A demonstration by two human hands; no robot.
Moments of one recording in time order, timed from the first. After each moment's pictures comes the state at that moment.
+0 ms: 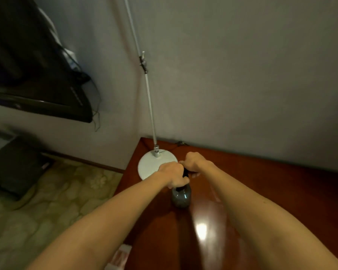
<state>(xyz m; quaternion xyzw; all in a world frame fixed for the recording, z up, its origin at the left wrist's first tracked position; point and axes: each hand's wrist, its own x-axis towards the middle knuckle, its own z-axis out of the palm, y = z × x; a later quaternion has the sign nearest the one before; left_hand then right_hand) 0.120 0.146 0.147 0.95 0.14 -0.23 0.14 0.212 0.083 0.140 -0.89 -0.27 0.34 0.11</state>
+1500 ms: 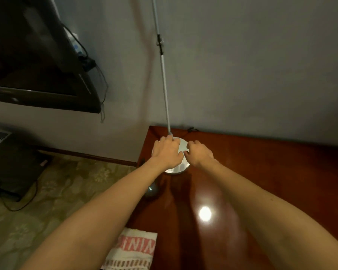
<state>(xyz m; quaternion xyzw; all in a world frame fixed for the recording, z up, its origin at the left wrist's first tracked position) 0.075 0.229 0.139 0.98 0.16 -0.08 0.07 0.152 0.127 0.107 -0.94 -0.29 0.17 0.08</state>
